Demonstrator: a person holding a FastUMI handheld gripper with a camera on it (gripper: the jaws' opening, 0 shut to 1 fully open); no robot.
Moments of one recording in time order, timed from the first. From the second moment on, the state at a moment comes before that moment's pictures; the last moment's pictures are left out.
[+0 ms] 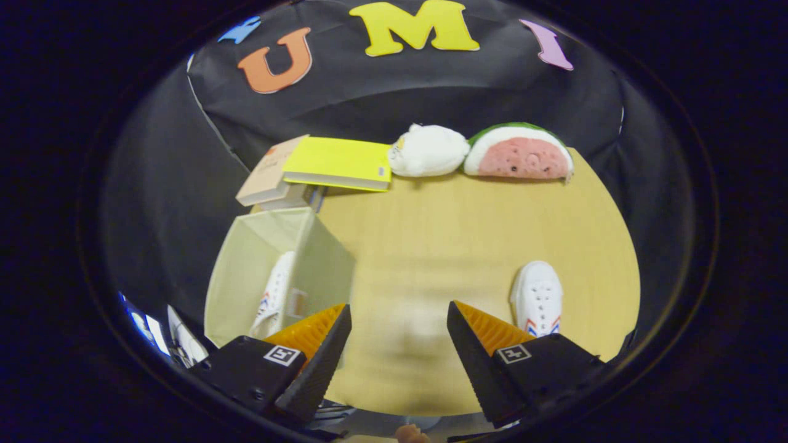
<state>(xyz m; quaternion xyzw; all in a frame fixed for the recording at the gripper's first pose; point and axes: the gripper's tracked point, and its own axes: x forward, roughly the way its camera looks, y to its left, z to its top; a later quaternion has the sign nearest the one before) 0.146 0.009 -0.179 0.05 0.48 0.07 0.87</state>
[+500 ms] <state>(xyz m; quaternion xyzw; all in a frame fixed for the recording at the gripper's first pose) 0.122 -0.138 -0.265 0.10 0.57 0.01 0.82</state>
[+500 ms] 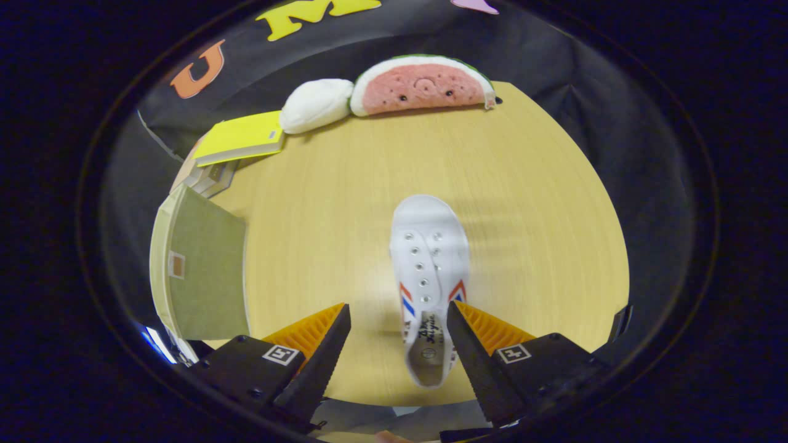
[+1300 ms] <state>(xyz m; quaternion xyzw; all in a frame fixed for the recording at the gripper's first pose) 0.116 -0.194 -0.306 0.05 0.65 0.05 0.76</state>
